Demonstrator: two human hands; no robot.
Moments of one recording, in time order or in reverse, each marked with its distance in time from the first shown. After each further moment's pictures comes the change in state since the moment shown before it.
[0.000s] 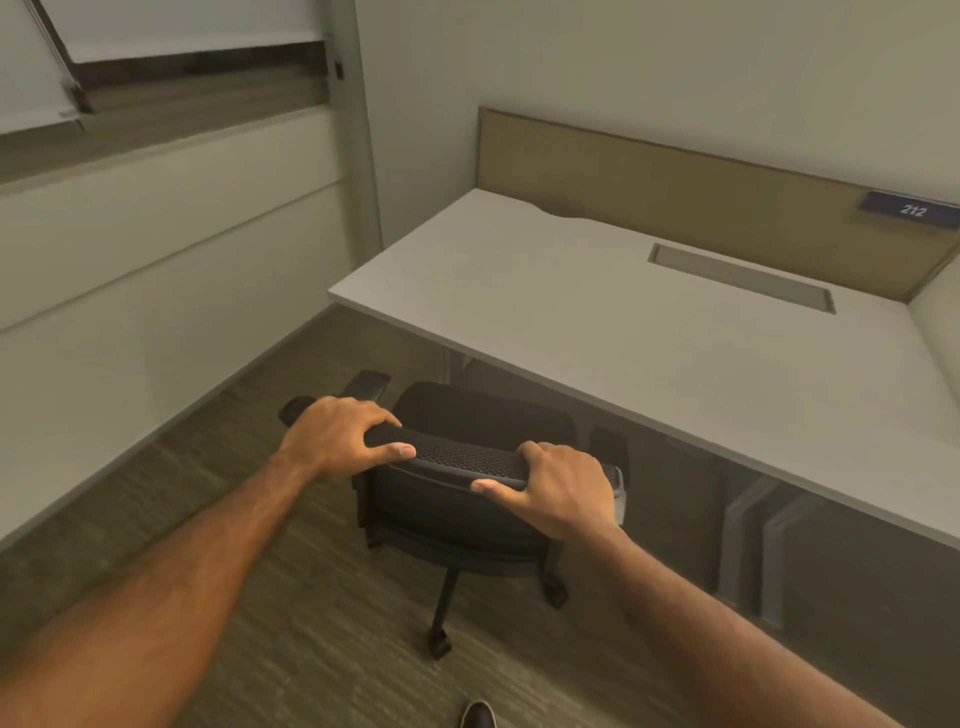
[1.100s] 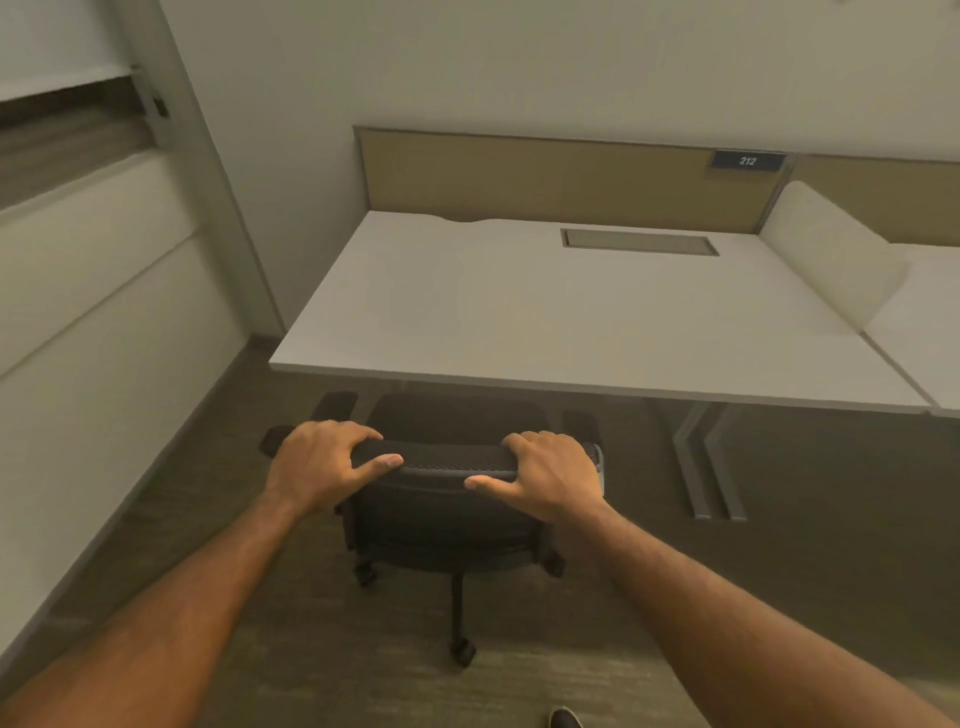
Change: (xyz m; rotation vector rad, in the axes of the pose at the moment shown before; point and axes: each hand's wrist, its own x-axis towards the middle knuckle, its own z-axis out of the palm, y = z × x) left_hand 0.072 -0.152 -0.019 -0.042 0.064 0.248; right_hand 0.085 -0.117 0.030 -0.040 0.044 0.252
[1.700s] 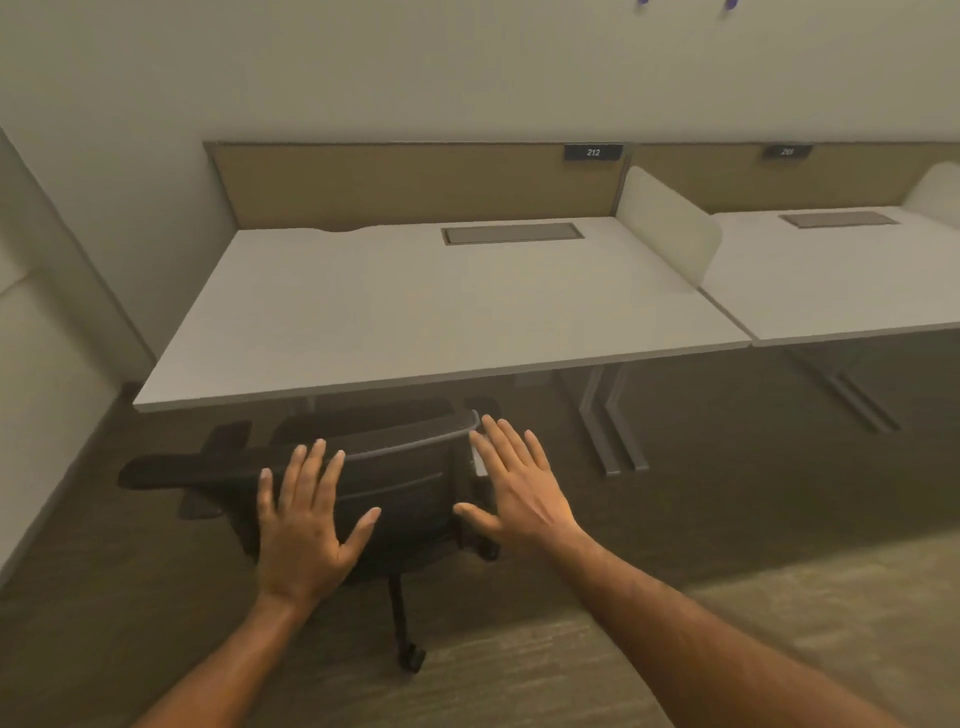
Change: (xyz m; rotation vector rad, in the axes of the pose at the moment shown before) left_hand -0.052 0.103 0.080 -0.046 0.272 0.119; right_hand -0.111 0.060 0.006 0.010 0.003 0.112
